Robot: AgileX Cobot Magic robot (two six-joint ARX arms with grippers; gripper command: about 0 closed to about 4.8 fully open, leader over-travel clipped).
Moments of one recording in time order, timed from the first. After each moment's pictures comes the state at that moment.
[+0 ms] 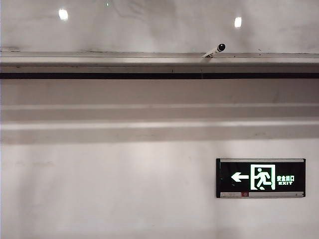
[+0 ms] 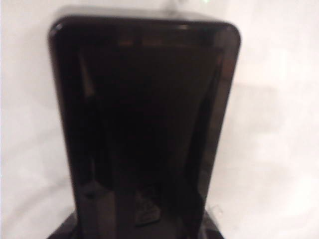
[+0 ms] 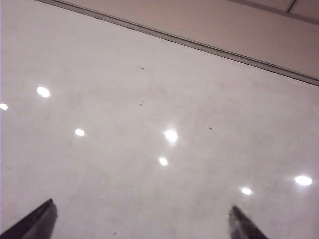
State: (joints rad) left arm -0.44 2.06 2.62 -0.46 -0.27 0.01; right arm 0.60 1.79 2.83 -0.14 0.16 -0.60
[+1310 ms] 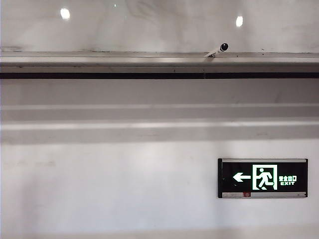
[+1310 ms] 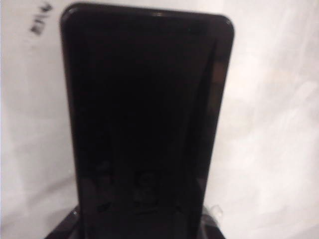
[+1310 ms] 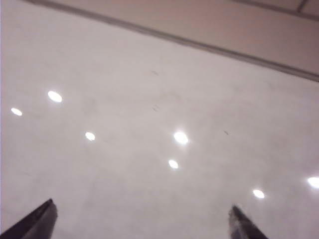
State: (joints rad) left arm -0.52 2.12 2.67 -0.45 -0.15 0.05; right arm 0.64 1.79 2.83 -0.15 0.15 -0.60
